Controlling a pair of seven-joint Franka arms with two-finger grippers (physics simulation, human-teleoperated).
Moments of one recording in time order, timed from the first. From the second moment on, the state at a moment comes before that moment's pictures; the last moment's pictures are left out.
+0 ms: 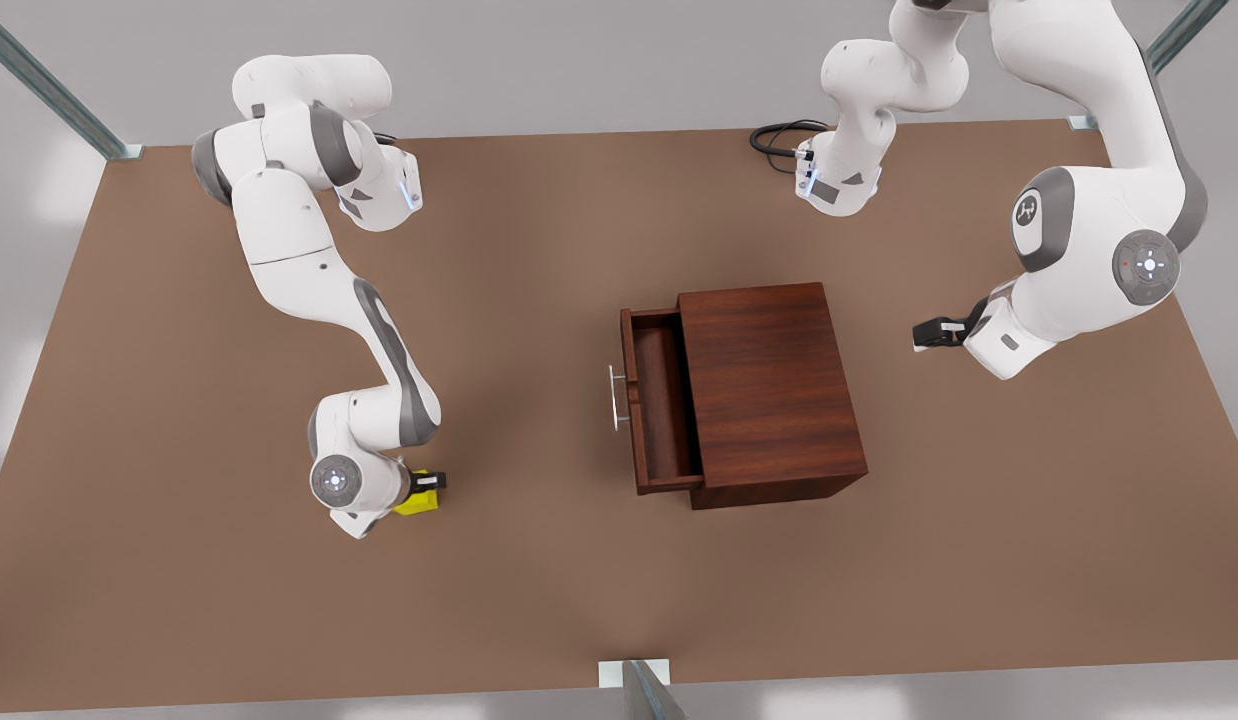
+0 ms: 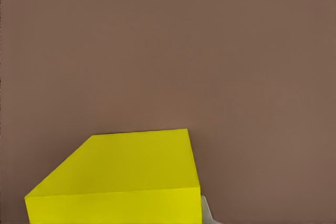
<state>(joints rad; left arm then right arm) -0.21 0.14 0.17 -1.65 -0.10 1.59 -0.01 0.19 0.82 0.00 -1.48 0.06 2.13 0.06</state>
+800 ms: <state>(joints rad) -0.23 0.14 0.17 -1.64 -0.10 1.59 -0.01 0.45 0.66 0.01 -1.12 0.08 1.83 0.06</state>
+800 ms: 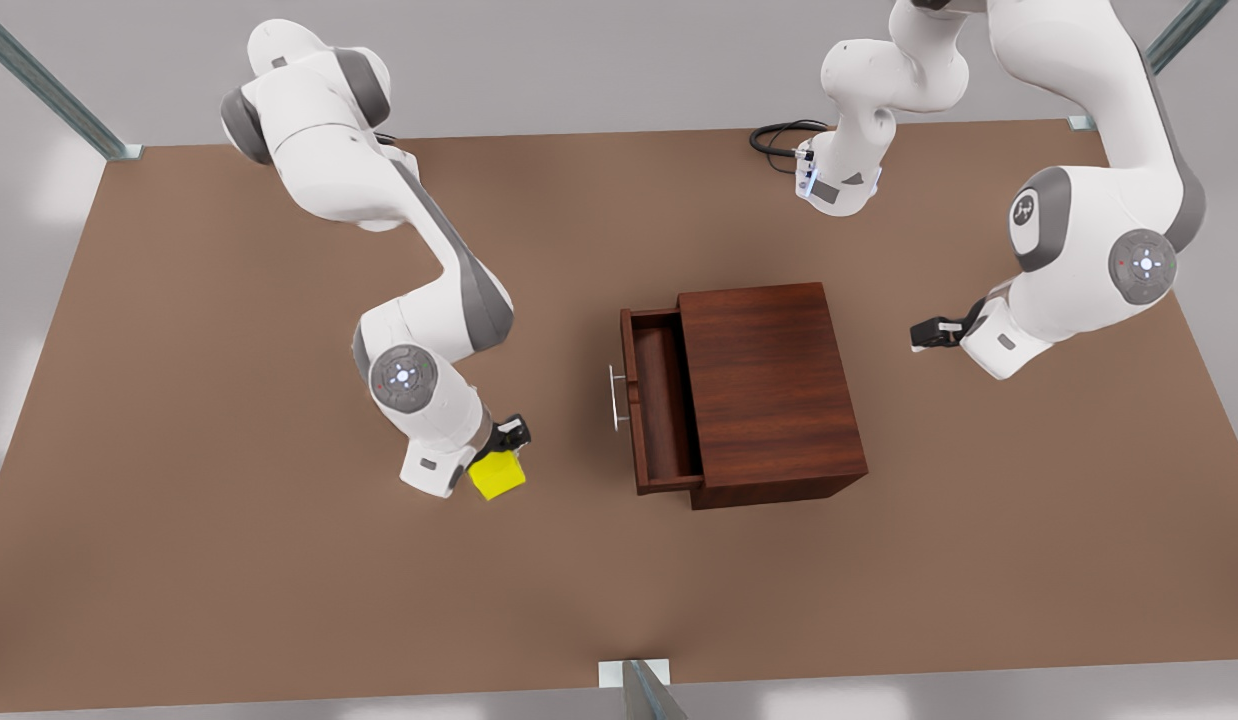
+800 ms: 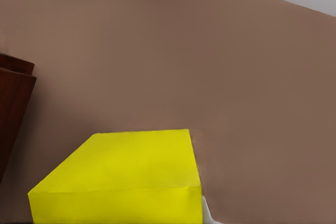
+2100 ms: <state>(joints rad) -0.23 0.15 0.17 -1.63 -0.10 1.59 -0.03 0.73 0.83 0.07 -1.00 0.09 2.07 0.66</state>
